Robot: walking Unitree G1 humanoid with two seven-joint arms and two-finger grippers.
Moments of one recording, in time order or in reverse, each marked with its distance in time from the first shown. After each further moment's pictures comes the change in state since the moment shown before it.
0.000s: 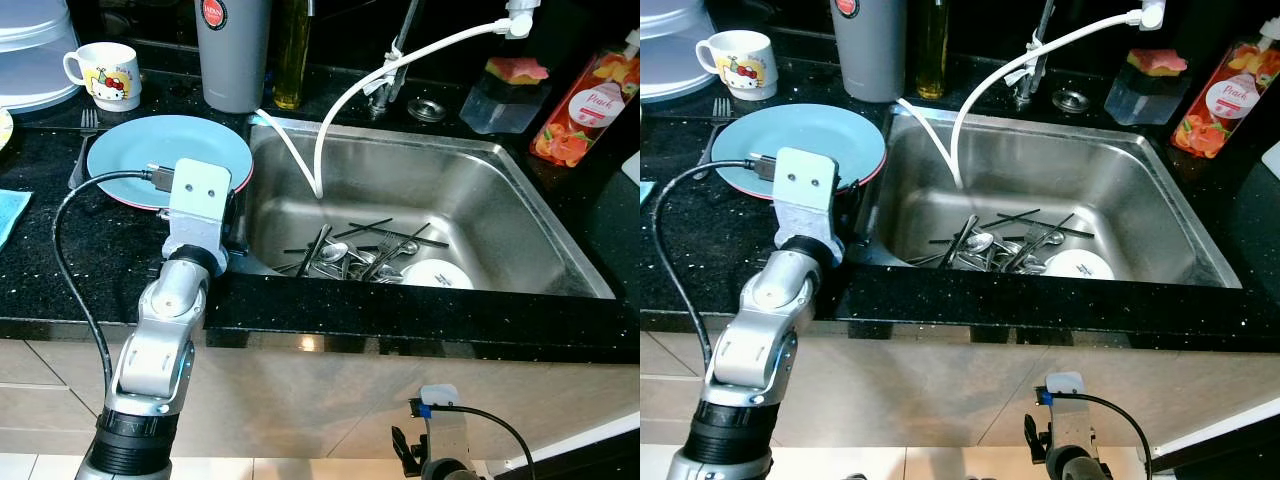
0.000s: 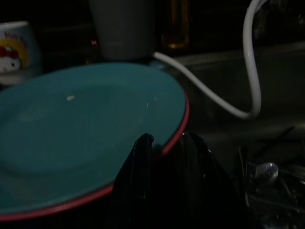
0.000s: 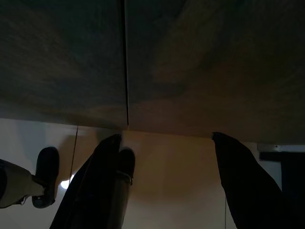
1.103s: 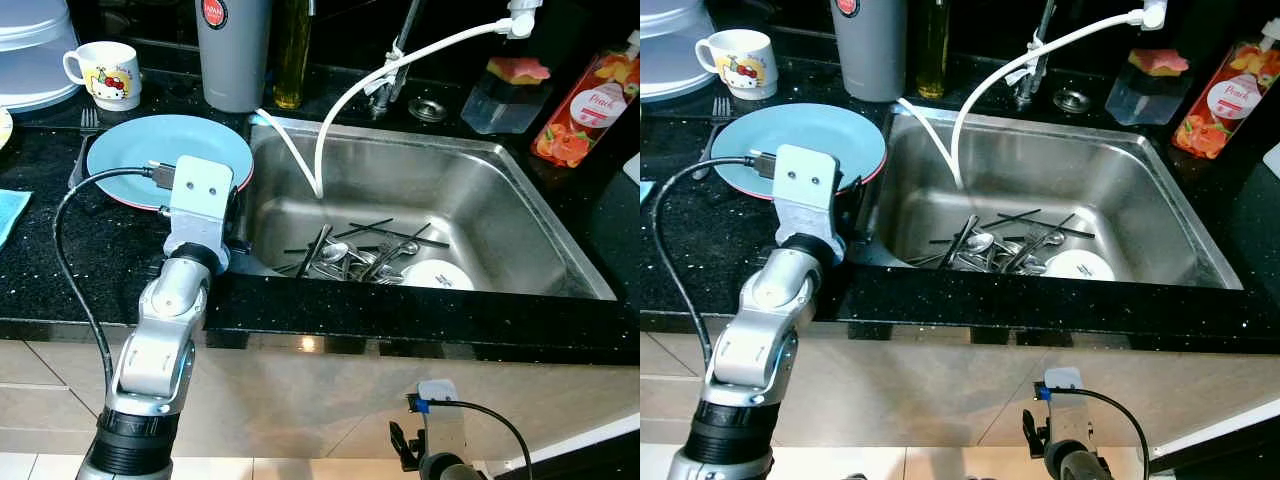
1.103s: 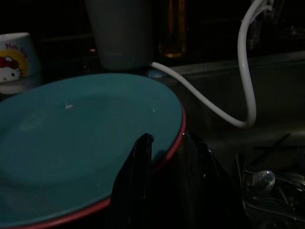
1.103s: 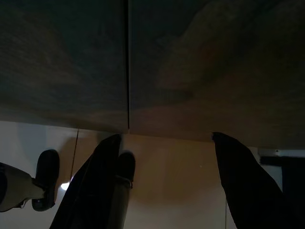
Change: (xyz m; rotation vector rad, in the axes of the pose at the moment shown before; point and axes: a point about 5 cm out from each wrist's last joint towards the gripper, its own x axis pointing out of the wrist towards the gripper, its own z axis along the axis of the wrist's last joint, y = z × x) left arm 0.001 -0.003 0.006 -0.005 -0.030 -0.016; right arm 0.004 0.001 0.004 -0.003 -0.011 0.007
